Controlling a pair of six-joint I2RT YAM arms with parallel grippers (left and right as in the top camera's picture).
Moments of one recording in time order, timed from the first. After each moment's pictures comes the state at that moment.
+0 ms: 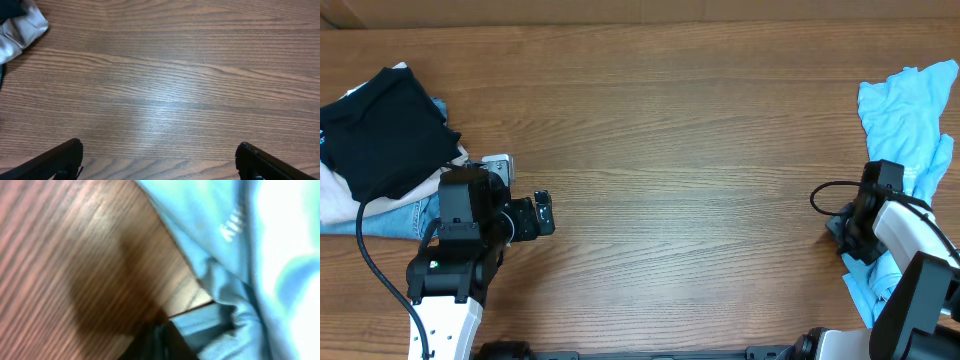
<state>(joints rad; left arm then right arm) 0.01 0.96 0.81 -0.76 0.09 -0.15 -0.37 1.58 0.76 -0.67 0.23 0.55</state>
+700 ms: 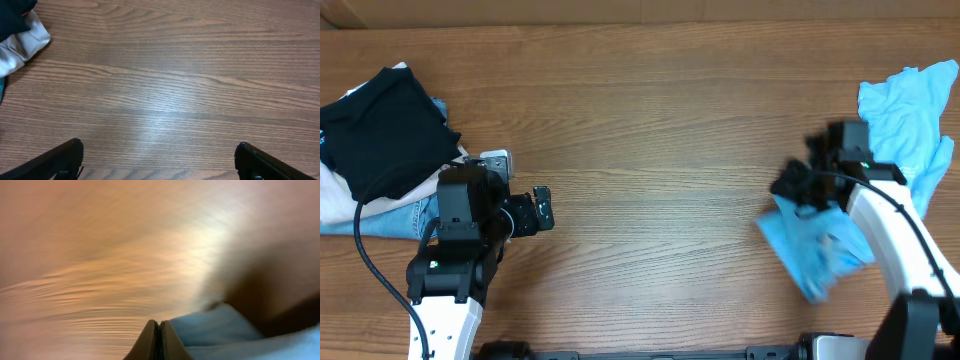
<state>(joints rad) 0.01 0.96 0.81 -0.71 0.09 -0.16 -0.03 1.48 1.00 -0.70 -0.32 0.32</state>
